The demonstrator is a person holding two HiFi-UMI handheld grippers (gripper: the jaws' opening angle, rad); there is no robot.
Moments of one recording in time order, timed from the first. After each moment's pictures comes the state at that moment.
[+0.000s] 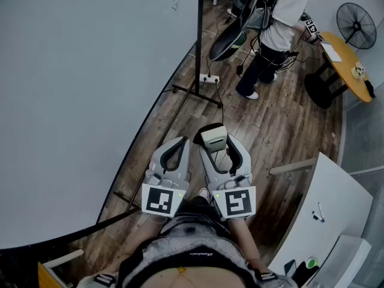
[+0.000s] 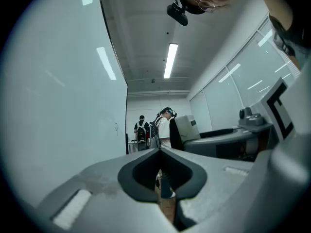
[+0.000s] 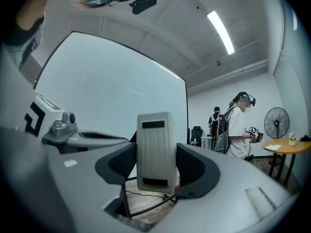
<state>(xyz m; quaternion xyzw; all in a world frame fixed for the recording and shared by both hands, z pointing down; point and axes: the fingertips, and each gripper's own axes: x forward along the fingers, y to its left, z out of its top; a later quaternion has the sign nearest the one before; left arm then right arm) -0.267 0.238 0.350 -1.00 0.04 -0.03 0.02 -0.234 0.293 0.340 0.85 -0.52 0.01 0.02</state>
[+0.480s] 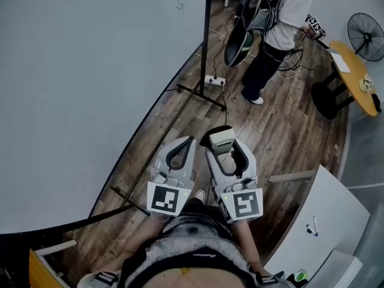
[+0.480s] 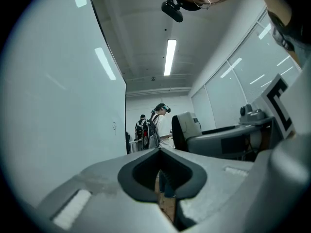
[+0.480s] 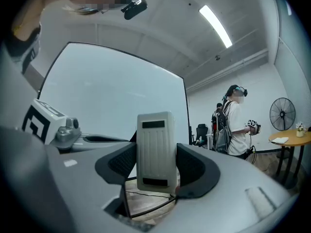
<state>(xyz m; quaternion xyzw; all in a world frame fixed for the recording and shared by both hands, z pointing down) -0.234 0.260 0.360 -1.00 0.06 -0.04 0.03 -0.200 0.319 0.347 0.84 -0.54 0.02 -0.02</state>
